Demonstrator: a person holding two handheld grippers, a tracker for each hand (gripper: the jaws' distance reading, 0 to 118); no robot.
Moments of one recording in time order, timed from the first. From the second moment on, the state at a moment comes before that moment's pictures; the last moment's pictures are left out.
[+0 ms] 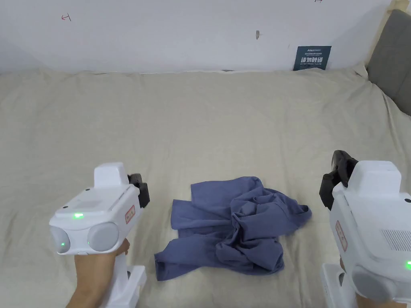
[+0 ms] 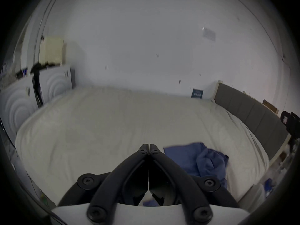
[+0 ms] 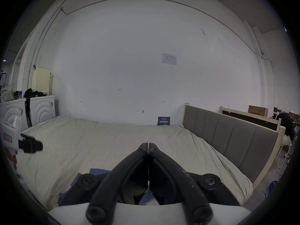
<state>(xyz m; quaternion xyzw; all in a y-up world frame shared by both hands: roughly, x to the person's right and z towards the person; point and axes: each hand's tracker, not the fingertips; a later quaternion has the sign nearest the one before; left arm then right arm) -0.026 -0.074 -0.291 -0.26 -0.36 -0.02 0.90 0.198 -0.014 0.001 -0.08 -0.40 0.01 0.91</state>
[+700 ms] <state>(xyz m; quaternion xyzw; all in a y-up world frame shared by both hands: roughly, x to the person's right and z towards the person) 0.011 -0.211 -0.264 -0.48 -0.33 -0.09 0.81 0.221 -0.048 0.002 -0.13 -0.41 0.00 0.90</state>
